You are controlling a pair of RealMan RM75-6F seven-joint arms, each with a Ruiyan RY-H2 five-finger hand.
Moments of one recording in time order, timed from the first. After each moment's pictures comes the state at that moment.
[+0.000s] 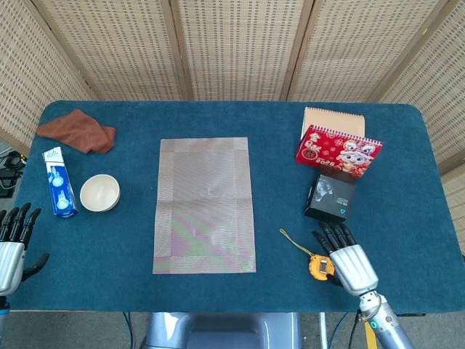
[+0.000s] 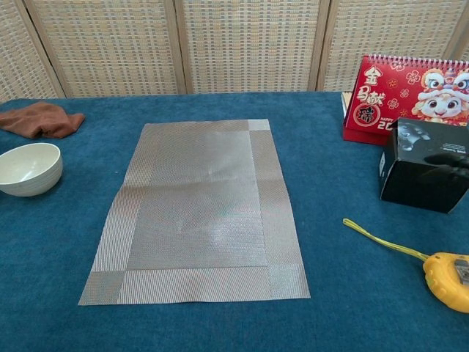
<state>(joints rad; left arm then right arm) -0.10 -1.23 0.06 -1.50 1.50 1.66 0.17 0.22 -1.38 -0.02 -1.61 -1.65 1.28 -0.33</state>
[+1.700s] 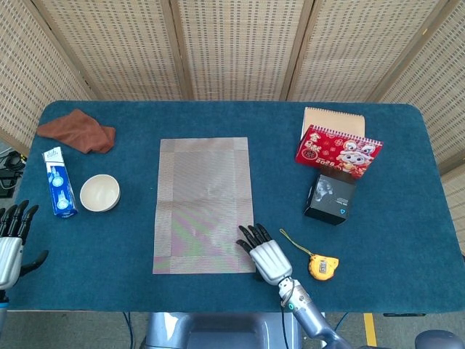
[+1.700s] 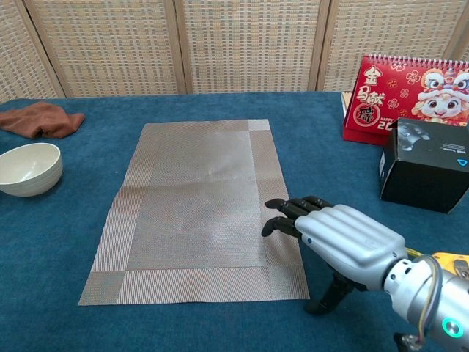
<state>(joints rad) -0.07 -1.24 -0.02 -1.47 1.49 1.55 0.11 0.42 -1.85 0.06 -1.41 -1.46 1.05 -0.46</state>
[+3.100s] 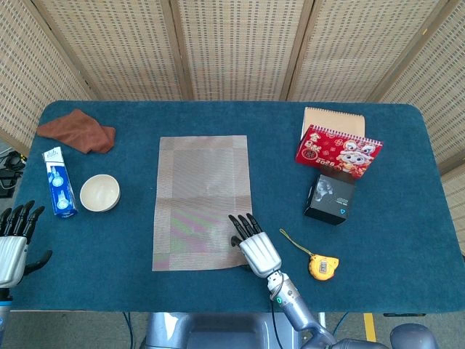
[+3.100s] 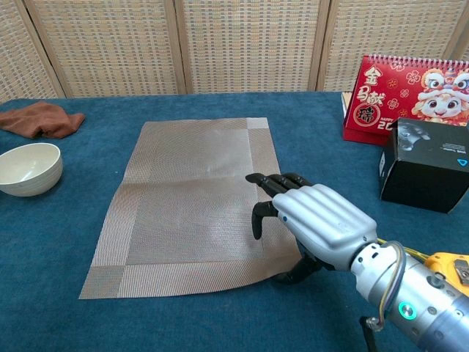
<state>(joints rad) -0.07 -1.25 -0.03 -1.46 1.50 1.52 0.09 0.47 -1.97 0.08 -1.26 -1.52 1.18 -0.38</state>
